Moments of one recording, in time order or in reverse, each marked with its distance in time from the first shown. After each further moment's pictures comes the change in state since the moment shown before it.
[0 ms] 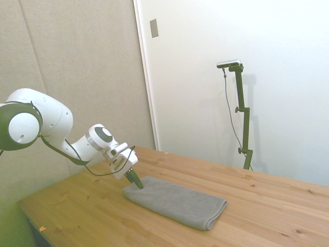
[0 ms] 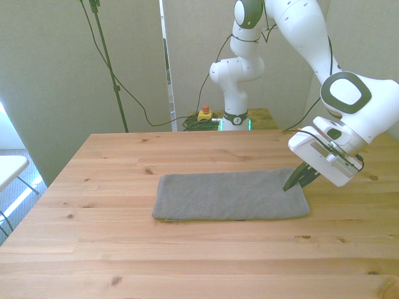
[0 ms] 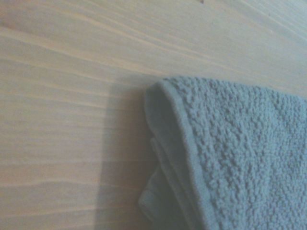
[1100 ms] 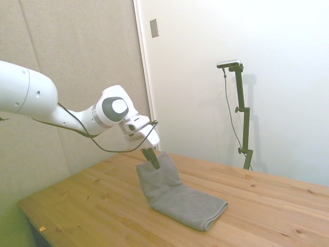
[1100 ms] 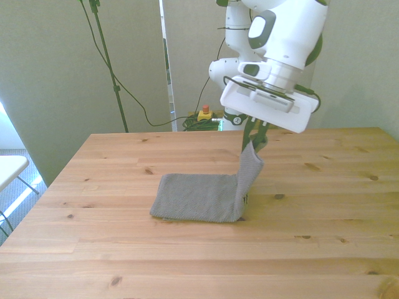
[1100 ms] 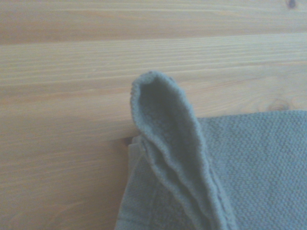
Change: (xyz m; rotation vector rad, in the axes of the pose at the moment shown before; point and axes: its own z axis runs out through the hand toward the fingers) arm 0.177 0.174 -0.003 0.255 -0.236 0.250
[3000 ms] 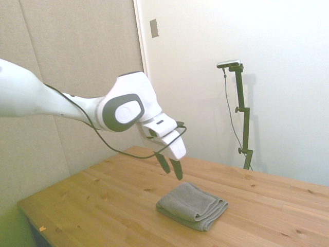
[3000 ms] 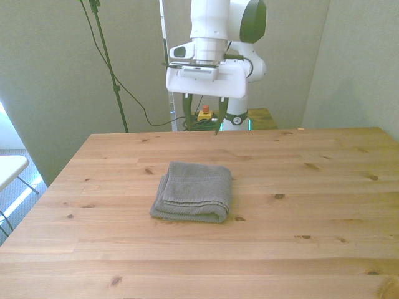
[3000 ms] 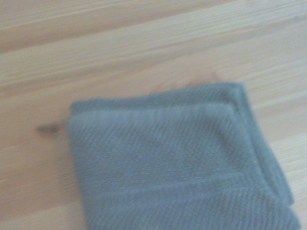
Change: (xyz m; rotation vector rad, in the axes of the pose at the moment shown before) arm 0.062 0.135 -0.011 0.175 -0.207 0.084
